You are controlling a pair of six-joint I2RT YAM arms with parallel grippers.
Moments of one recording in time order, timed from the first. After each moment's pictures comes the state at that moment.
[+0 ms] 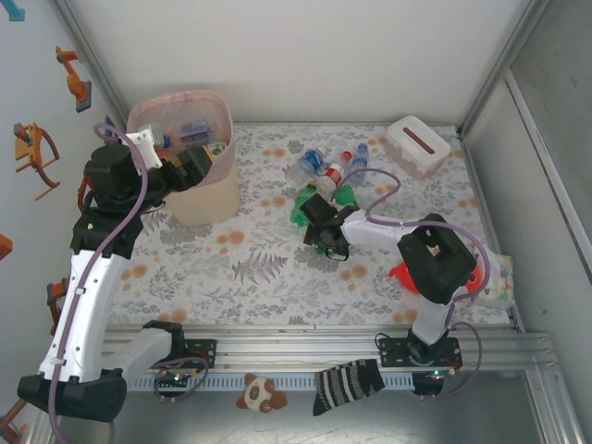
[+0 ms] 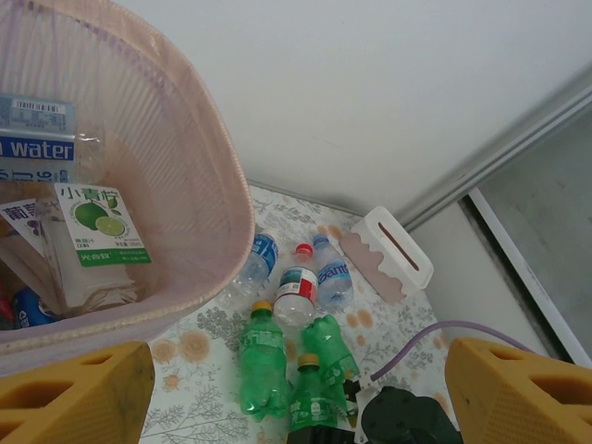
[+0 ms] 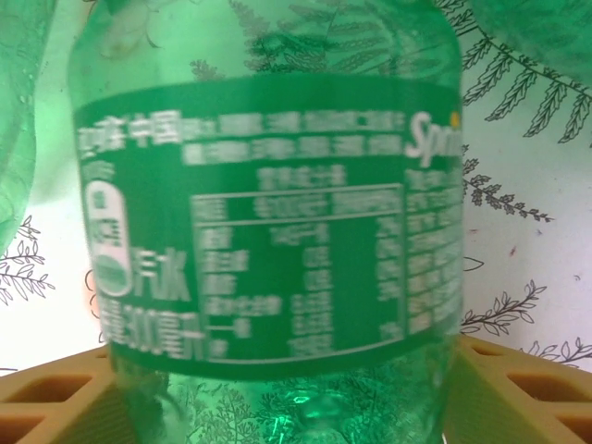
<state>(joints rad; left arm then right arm) -0.19 0.99 1.24 -0.55 0.36 -0.53 0.75 1.81 1.09 -0.52 0.17 0.97</state>
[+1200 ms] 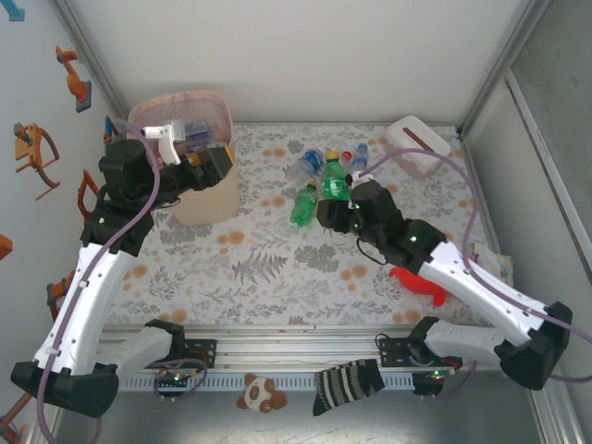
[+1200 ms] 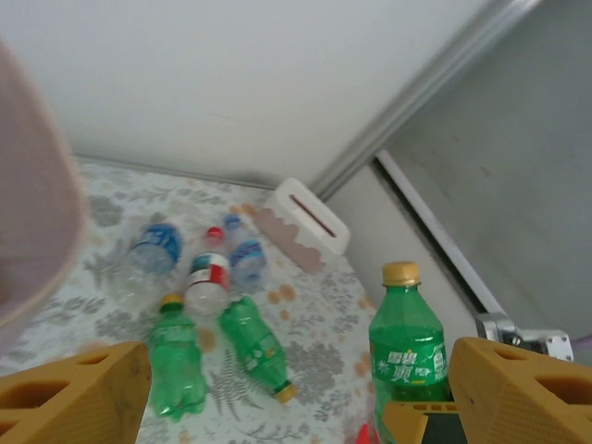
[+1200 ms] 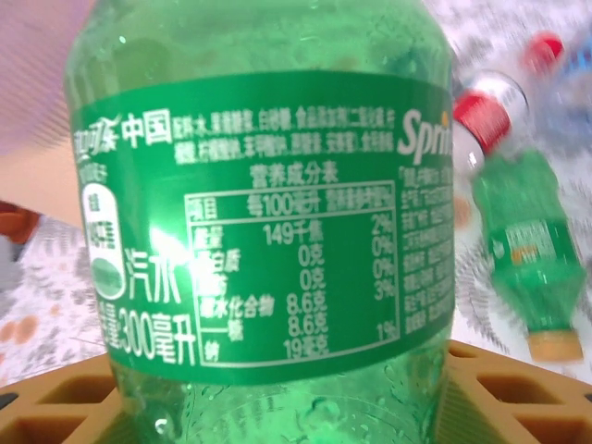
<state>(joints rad) -0.32 1.03 1.25 -0.43 0.48 -0.54 0.81 1.08 1.05 -0.50 0.17 0.56</state>
